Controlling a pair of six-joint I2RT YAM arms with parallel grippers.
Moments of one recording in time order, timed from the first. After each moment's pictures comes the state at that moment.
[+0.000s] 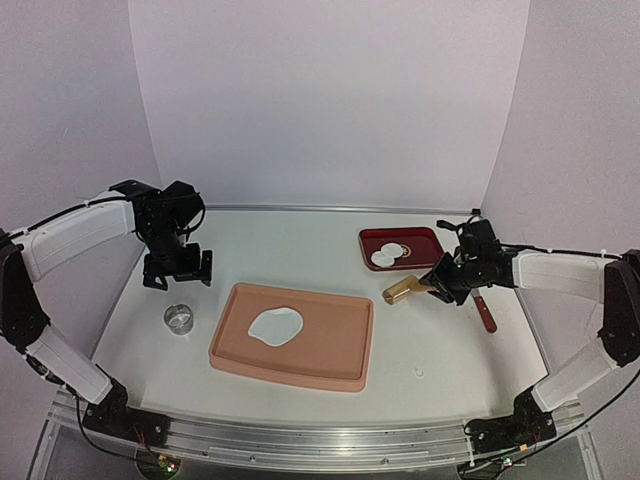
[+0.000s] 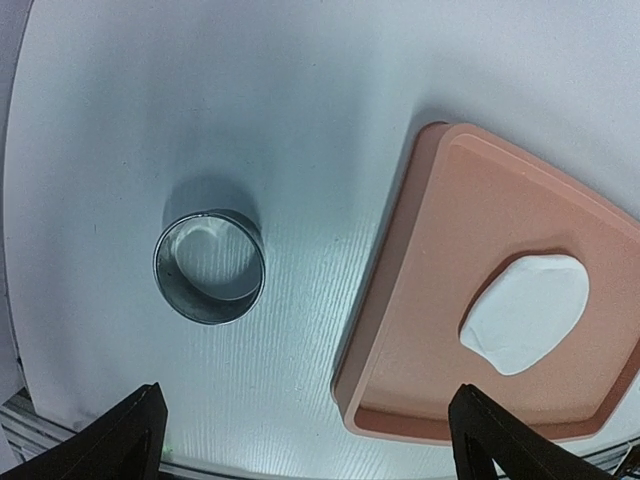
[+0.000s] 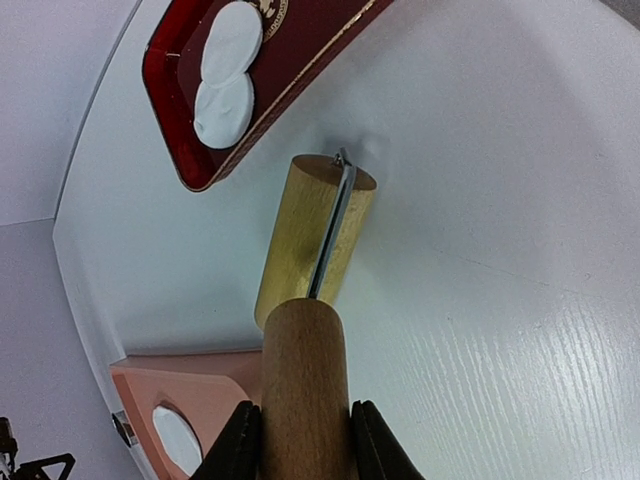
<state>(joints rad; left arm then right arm) -0.51 1.49 1.29 -1.14 -0.09 -0.64 0.37 1.47 0.86 -0.30 -0.17 1.01</state>
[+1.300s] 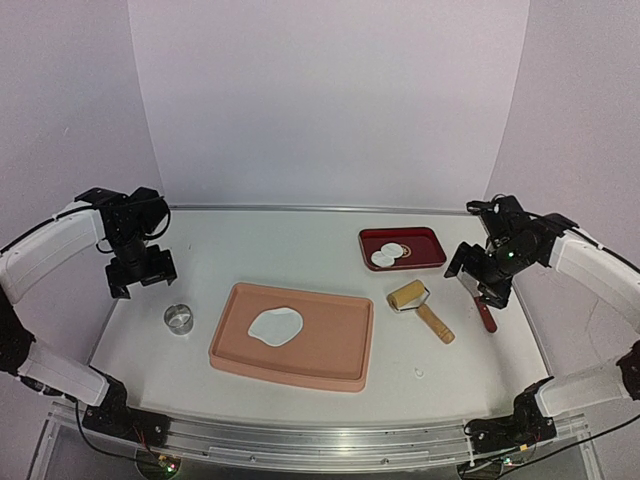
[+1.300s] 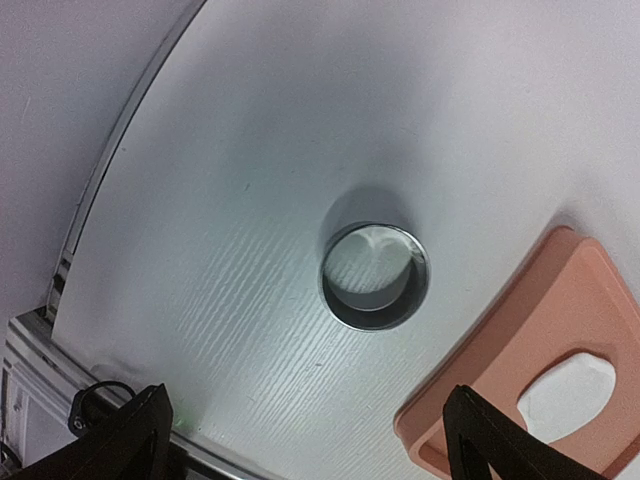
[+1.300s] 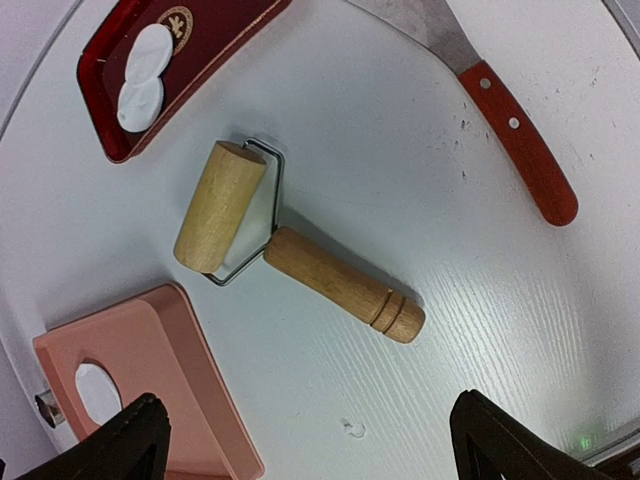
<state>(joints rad) -0.38 1.33 1.19 -1.23 -0.23 -0.84 0.37 1.23 1.04 -0.92 0.00 0.91</state>
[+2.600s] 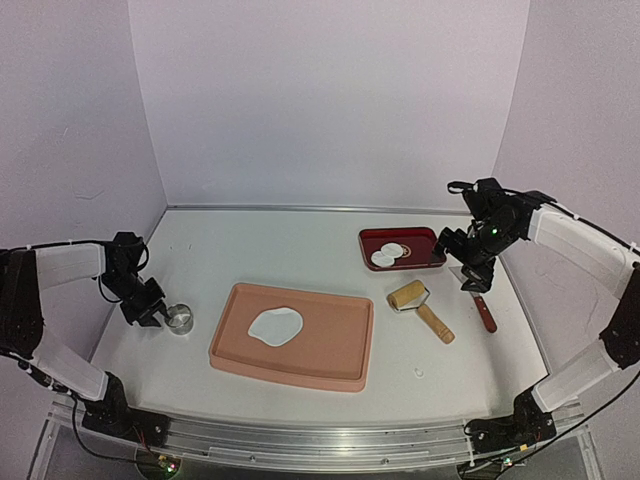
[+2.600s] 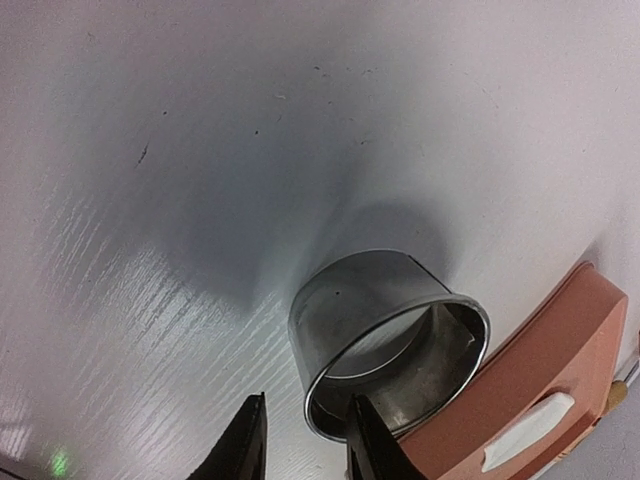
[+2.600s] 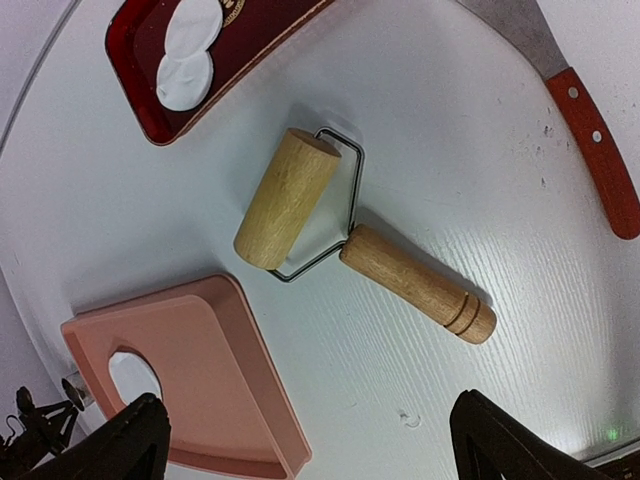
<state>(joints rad) -0.03 1.39 0.78 -0.73 0.22 -0.77 0.37 1.44 1.25 -0.96 -0.11 0.90</state>
